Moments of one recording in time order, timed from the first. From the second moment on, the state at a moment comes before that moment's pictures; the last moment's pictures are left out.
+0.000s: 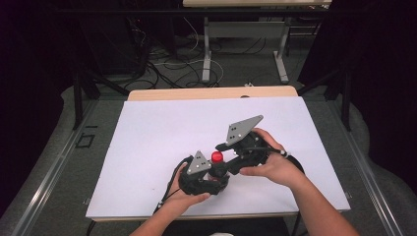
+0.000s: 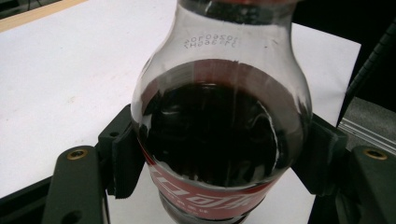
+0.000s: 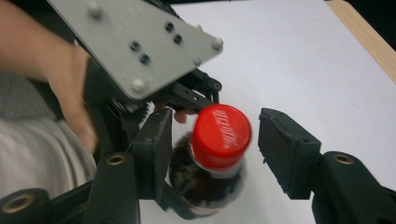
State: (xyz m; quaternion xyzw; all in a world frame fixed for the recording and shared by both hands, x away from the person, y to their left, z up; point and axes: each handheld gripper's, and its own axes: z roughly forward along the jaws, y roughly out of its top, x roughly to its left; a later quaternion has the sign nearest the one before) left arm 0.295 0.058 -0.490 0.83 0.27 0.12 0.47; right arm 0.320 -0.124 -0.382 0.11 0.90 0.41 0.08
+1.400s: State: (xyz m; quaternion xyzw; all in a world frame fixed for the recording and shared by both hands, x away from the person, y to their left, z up) left arm 0.296 0.060 -0.489 0.82 0.28 0.12 0.48; right arm 0.300 -0.118 -0.376 0.22 0.88 0.40 0.13
